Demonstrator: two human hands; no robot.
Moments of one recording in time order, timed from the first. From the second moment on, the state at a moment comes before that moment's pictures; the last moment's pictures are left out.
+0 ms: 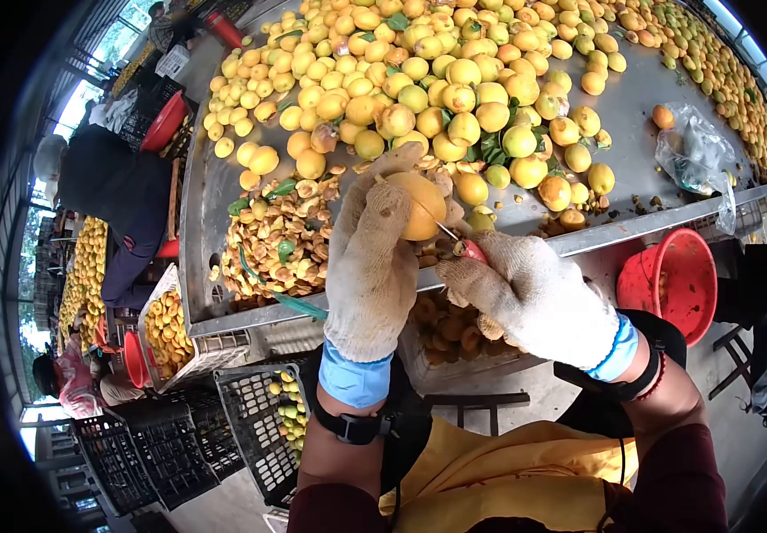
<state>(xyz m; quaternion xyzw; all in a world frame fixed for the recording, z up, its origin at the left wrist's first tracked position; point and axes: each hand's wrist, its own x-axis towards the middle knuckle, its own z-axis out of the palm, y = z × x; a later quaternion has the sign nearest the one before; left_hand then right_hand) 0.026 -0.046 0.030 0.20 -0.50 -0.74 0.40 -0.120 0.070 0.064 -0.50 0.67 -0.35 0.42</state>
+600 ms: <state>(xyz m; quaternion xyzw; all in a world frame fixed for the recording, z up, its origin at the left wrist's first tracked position) 0.010 -0.030 0.012 0.26 -0.35 -0.80 0.41 -0.111 0.059 0.022 -0.55 0.74 -0.32 0.22</state>
